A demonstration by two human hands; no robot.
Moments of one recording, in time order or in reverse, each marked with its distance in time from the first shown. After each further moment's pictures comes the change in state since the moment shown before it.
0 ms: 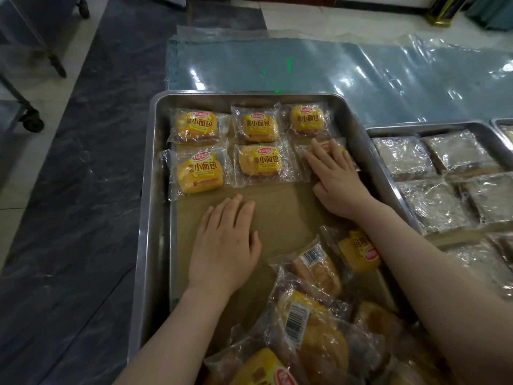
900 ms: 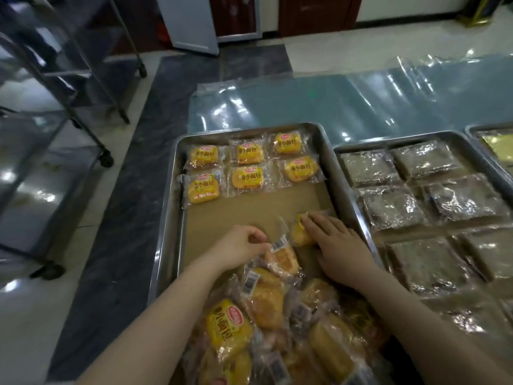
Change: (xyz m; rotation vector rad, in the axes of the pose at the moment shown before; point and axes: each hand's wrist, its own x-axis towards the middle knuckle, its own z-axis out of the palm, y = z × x) left_hand -0.001 0.070 -0.055 -0.493 -0.508 -0.280; right_hand -0.145 -0.006 -0.026 0.093 -0.142 -0.018
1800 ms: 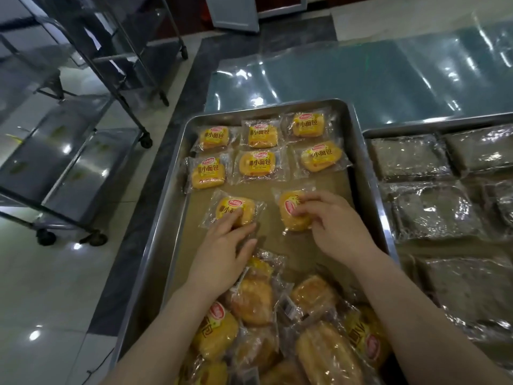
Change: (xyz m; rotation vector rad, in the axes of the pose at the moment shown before) left_hand -0.015 -0.031 0.040 0.323 0.497 0.129; right_hand 0.048 0.002 -0.005 0.590 0.158 -0.136
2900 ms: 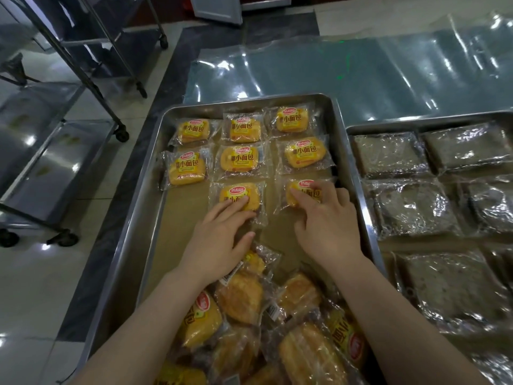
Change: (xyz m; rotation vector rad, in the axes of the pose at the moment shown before) left_hand 0.028 0.011 0.005 0.063 -0.133 0.096; right_hand -0.004 0.003 0.008 -0.504 0.194 0.096
